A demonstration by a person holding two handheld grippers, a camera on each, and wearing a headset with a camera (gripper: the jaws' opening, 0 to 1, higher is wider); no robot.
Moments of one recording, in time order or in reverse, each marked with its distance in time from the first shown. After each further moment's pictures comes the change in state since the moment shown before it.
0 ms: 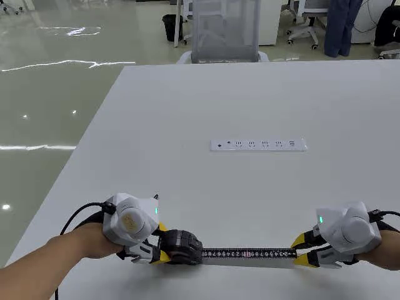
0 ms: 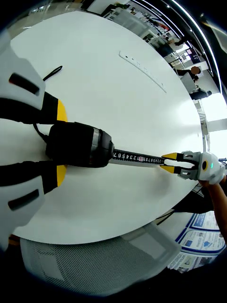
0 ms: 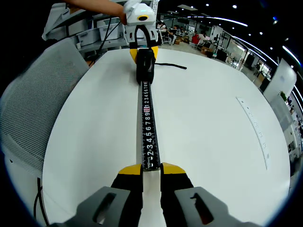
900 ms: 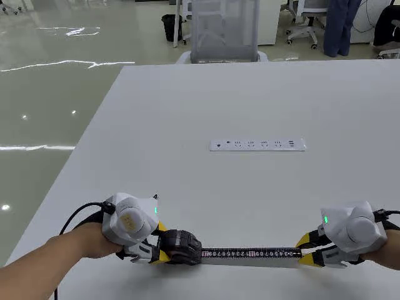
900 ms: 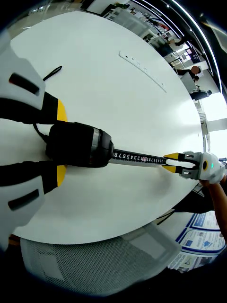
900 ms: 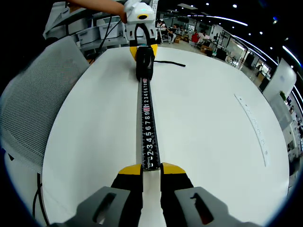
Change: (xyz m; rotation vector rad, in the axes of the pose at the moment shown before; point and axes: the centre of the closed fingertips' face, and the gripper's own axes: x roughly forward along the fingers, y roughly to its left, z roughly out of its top) left arm 0.000 0.000 0.000 0.002 0.003 -0.001; right arm -0.006 -0.001 -0.010 -0.002 0.015 -0.007
